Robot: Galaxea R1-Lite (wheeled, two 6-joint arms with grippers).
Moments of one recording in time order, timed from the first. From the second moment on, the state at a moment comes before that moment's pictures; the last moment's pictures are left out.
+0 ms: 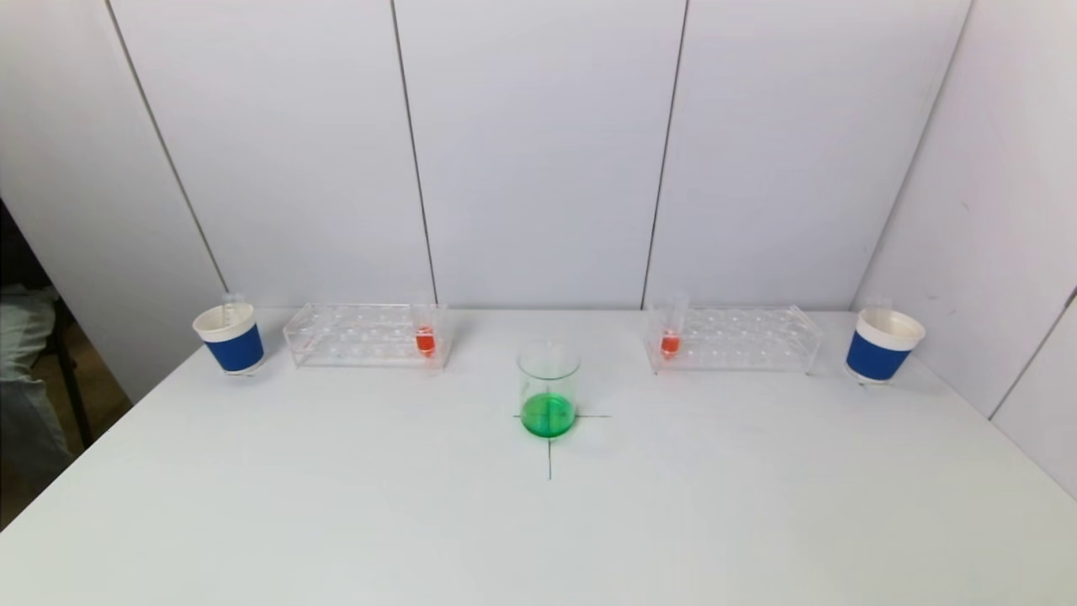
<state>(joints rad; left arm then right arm) 0.01 0.00 0.00 0.01 0.01 0.00 -0.01 0.00 0.00 0.01 0.02 -0.04</state>
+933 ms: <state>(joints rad) 0.01 0.00 0.00 0.01 0.01 0.00 -0.01 0.00 0.00 0.01 0.02 -0.03</state>
